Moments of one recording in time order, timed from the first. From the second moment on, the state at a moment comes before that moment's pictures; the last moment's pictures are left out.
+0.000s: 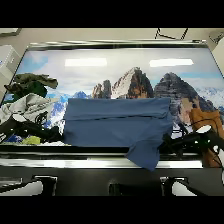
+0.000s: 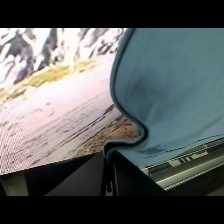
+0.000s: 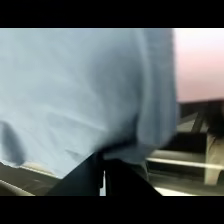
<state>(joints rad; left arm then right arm) 0.29 -1.39 0.74 0.97 -1.28 -1.27 -0.43 -1.28 0.58 -1.03 1.28 1.41</state>
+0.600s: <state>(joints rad) 0.24 -1.62 1.32 0.92 -1.28 -1.40 -0.25 -1.62 1.47 -1.03 1.34 1.53</state>
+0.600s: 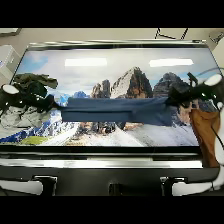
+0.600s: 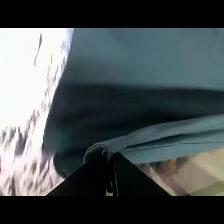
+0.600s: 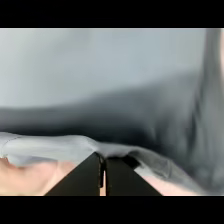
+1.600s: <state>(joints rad) 0.25 -1.83 1.79 0.84 -1.54 -1.49 -0.42 -1.96 1.63 -0.93 1.52 1.44</state>
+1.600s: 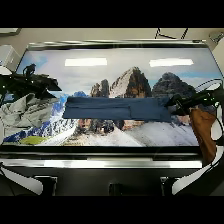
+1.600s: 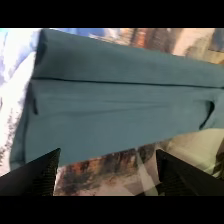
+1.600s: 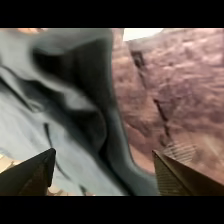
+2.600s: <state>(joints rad) -0.43 -1.95 1.74 0.79 -1.10 -1.58 -0.14 -1.50 1.59 -0.81 1.54 1.53</state>
